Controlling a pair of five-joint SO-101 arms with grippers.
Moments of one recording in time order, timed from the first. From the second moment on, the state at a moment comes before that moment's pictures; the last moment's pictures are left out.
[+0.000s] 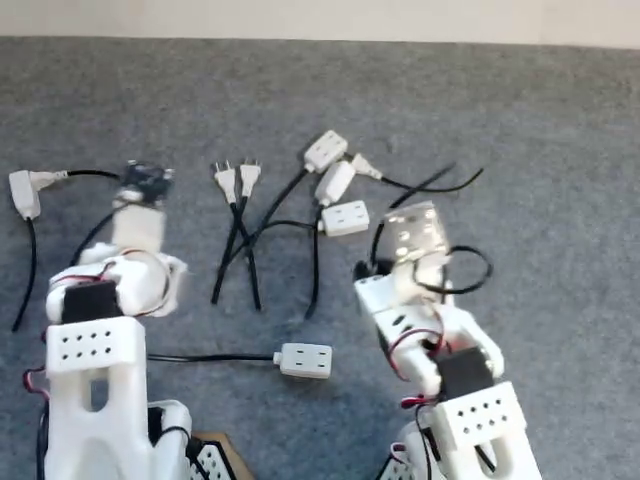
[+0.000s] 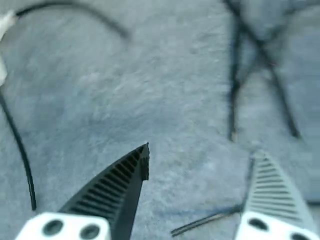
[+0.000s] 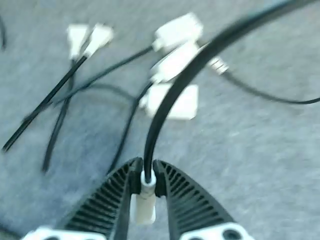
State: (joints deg) left arm -12.1 -50.4 52.4 61.1 -10.4; right arm -21.9 -69.5 66.3 46.9 4.4
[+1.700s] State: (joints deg) left arm 25.2 -50.4 48.4 43.6 -2.8; right arm -22.9 -84.9 66.1 54.3 -17.7
